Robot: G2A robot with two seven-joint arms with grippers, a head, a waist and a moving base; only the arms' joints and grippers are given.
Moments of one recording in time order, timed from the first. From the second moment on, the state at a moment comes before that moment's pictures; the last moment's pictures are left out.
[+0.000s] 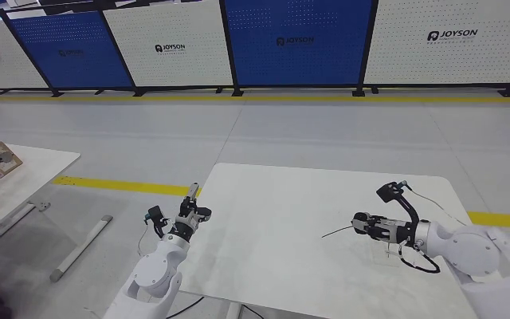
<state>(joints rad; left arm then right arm) 1.73 -1.15 -1.60 -1.80 -0.42 0.00 0.00 -1.02 -0.92 1.08 -1.53 -0.20 -0.34 0.95</state>
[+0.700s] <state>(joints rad) 1.73 -1.15 -1.60 -1.80 -0.42 0.00 0.00 -1.03 -0.93 1.07 -1.54 -0.21 -0.34 0.90</state>
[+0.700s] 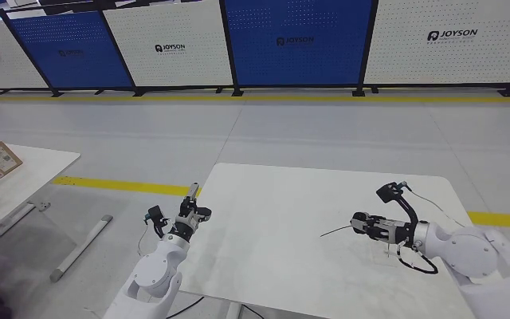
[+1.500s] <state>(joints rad) 1.73 -1.15 -1.60 -1.80 -0.42 0.00 0.00 -0.98 -0.92 0.96 -1.58 -0.32 -0.34 0.79</state>
